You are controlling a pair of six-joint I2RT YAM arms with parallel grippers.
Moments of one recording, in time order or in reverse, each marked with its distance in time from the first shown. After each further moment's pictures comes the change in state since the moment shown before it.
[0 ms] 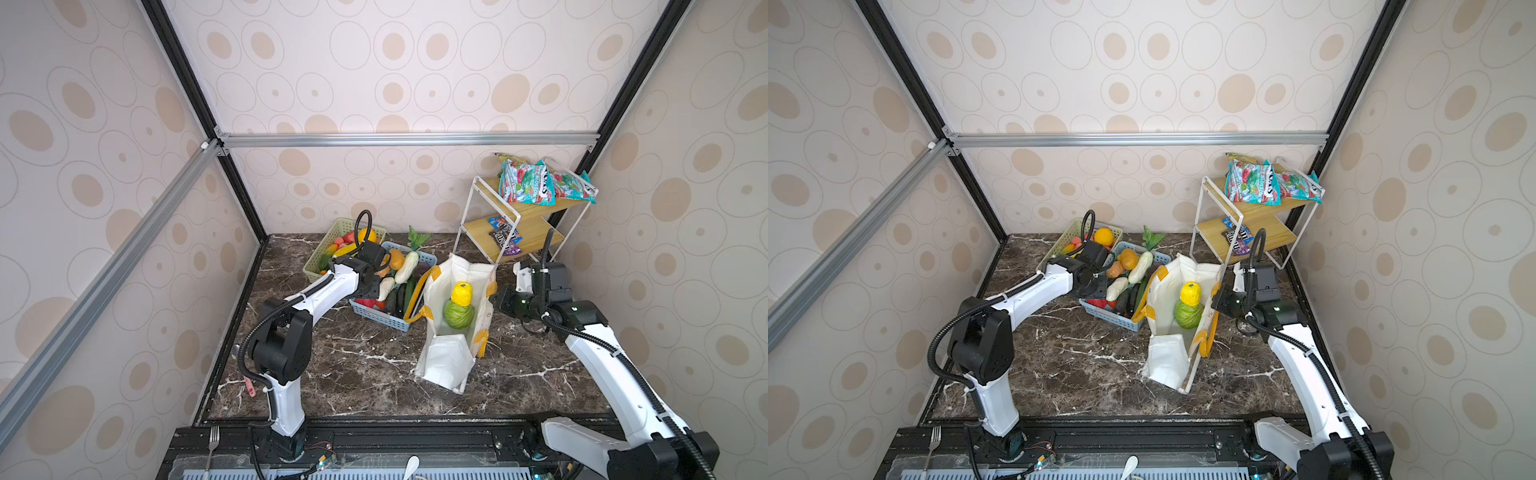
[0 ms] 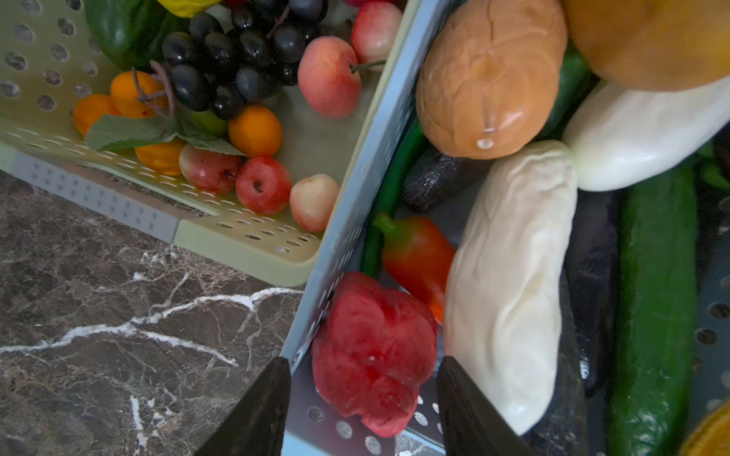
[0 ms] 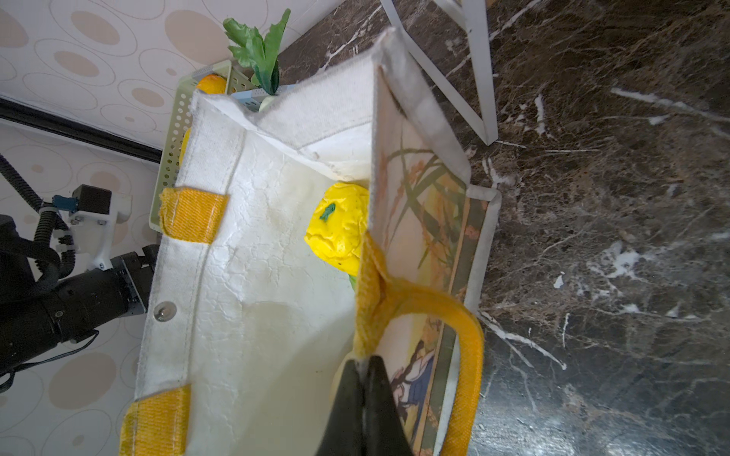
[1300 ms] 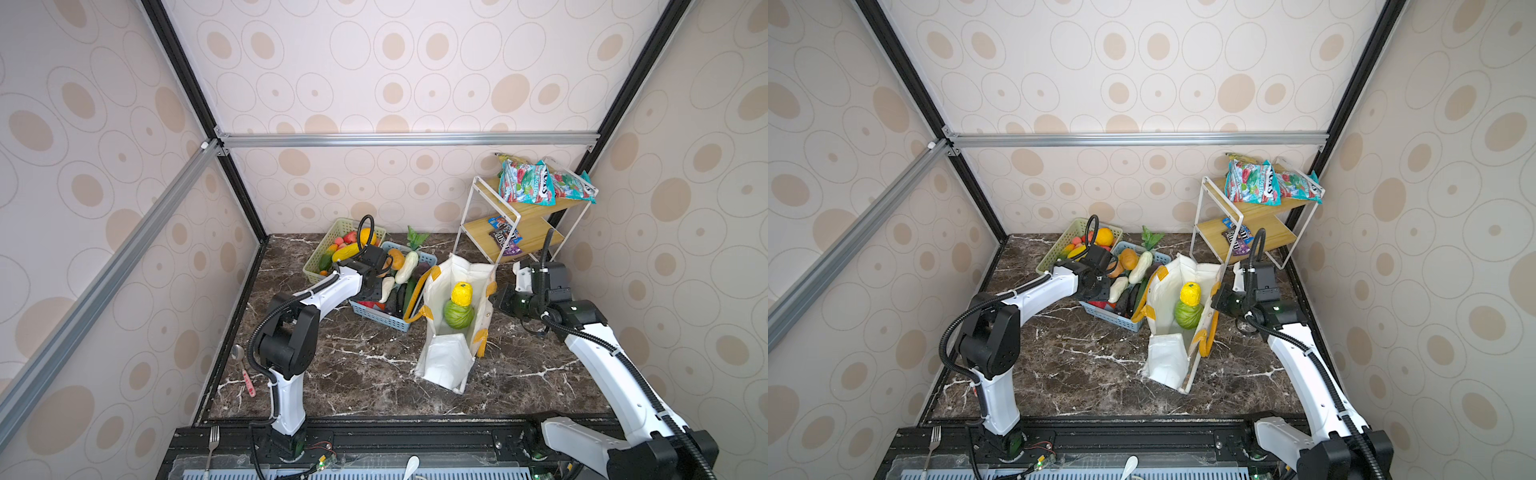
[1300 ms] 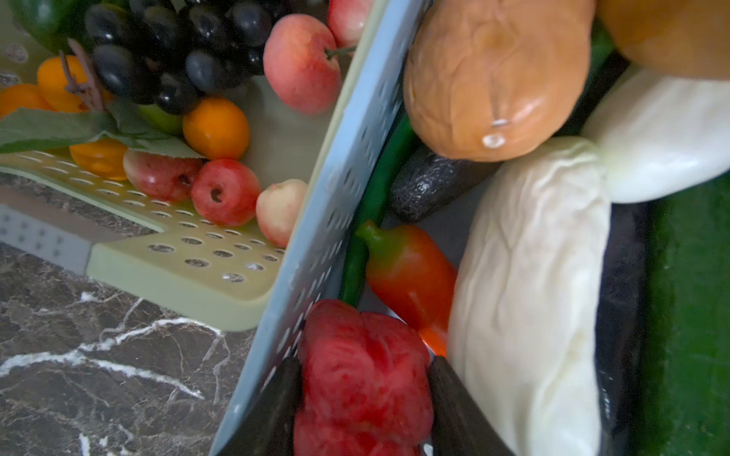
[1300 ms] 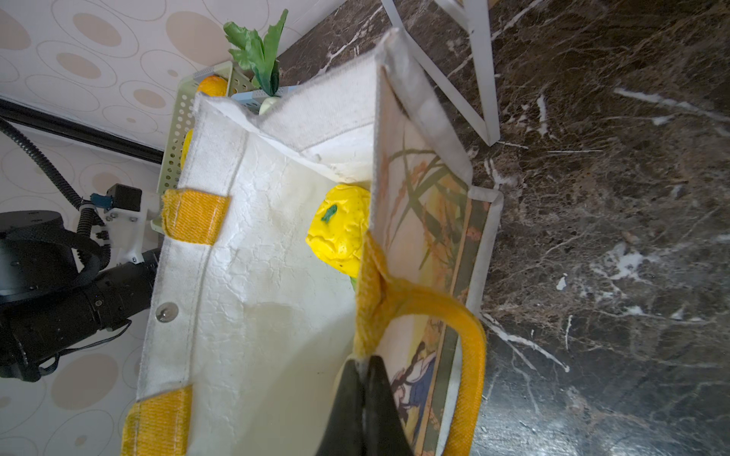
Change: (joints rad) left arm -0.001 0.048 -0.014 0.061 0.019 -0.005; right arm 0.000 0.005 0.000 0.007 -0.003 0.003
